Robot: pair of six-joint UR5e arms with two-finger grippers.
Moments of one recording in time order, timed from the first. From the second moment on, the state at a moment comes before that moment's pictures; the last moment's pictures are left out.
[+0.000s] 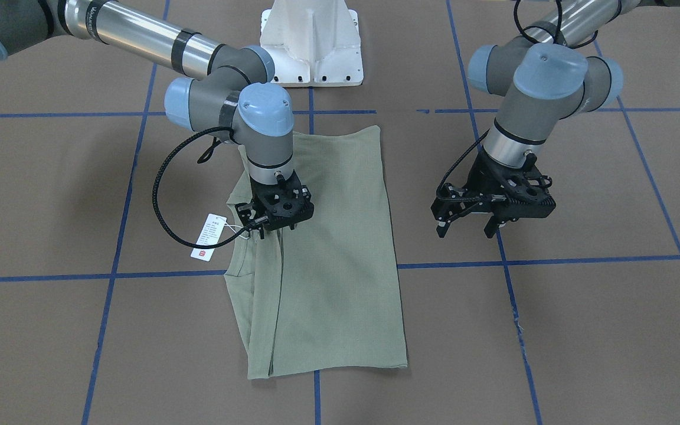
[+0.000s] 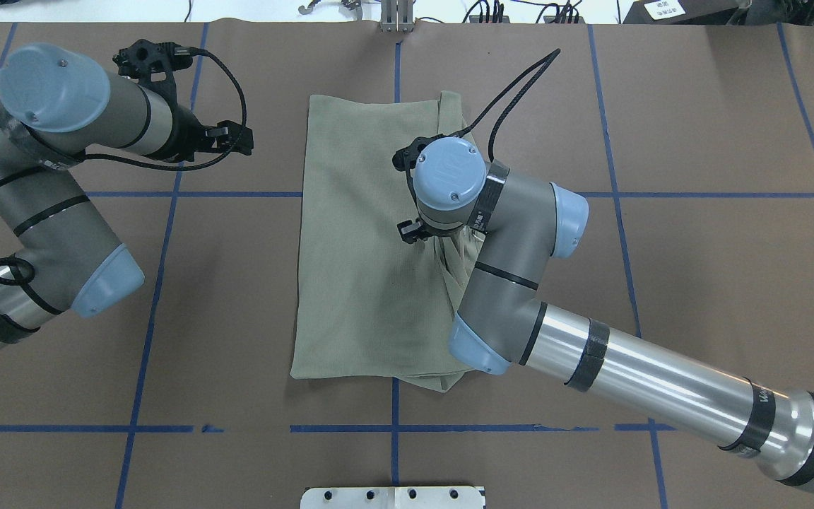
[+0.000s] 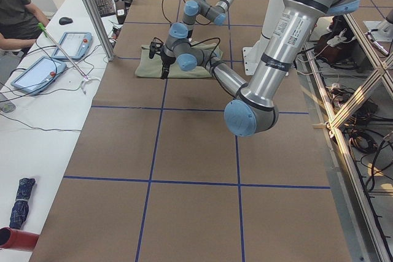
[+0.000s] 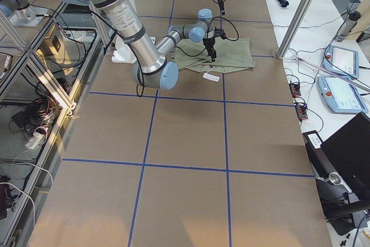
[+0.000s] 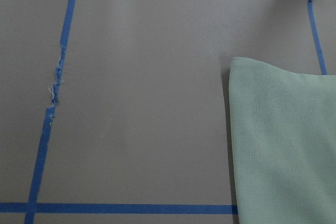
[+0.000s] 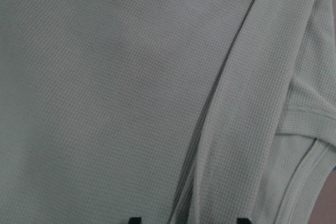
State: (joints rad) left arm -0.81 -2.03 -1.69 -1.97 -1.86 -1.13; right arm 0.54 -0.79 1.40 -1.44 1.71 0.82
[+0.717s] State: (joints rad) left arm -0.81 -2.03 -1.68 -1.97 -1.86 -1.13; right arm 0.52 -0.79 1.39 -1.44 1.71 0.82
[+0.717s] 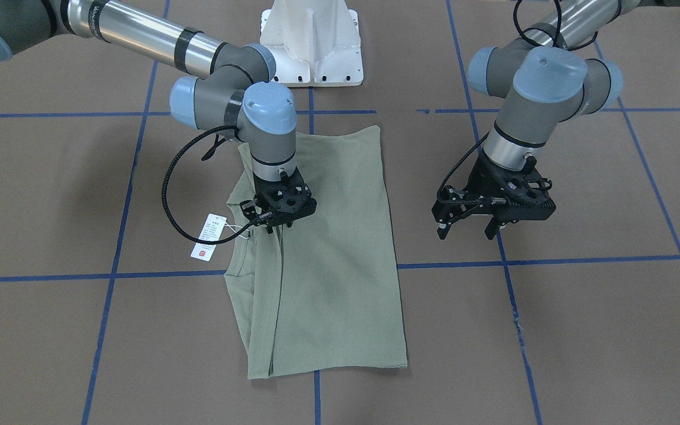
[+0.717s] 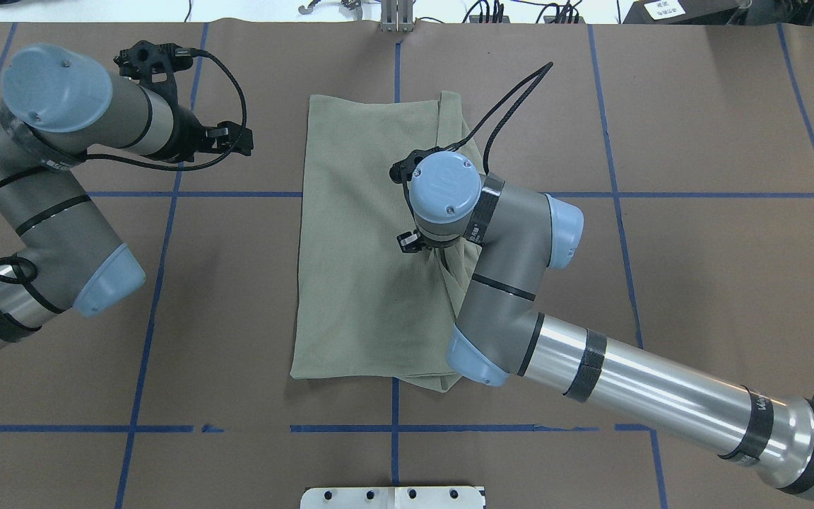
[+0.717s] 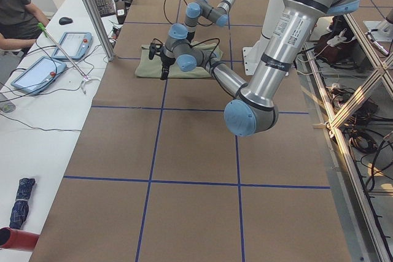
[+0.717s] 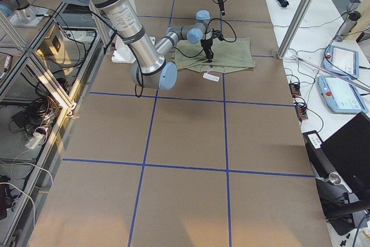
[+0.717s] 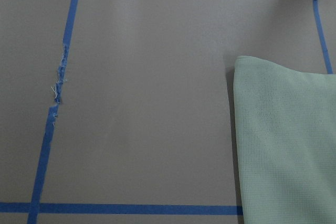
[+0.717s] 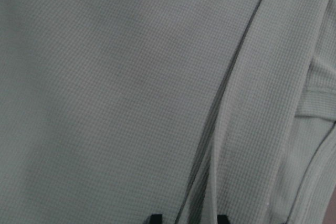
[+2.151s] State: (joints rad) left arm -0.81 -2.03 -1.68 -1.97 -1.86 -1.13; right arm 0.53 -0.89 1.54 -1.50 1.72 0.82
